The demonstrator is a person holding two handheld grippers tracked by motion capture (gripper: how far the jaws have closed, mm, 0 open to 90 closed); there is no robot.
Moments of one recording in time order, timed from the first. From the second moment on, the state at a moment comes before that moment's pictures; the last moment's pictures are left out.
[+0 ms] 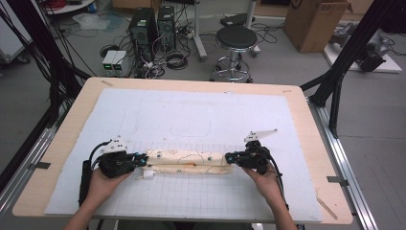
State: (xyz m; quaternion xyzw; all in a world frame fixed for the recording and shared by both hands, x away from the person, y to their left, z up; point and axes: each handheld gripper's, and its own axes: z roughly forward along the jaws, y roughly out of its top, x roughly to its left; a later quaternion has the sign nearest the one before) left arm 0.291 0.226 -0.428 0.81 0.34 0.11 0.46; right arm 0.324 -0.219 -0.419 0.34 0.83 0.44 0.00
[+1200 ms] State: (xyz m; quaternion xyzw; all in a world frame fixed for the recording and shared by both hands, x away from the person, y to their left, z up) left arm 0.272 0.225 -0.413 0.80 0.32 0.10 0.50; right arm 0.298 -0.224 -0.408 0.33 0.81 0.49 0.01
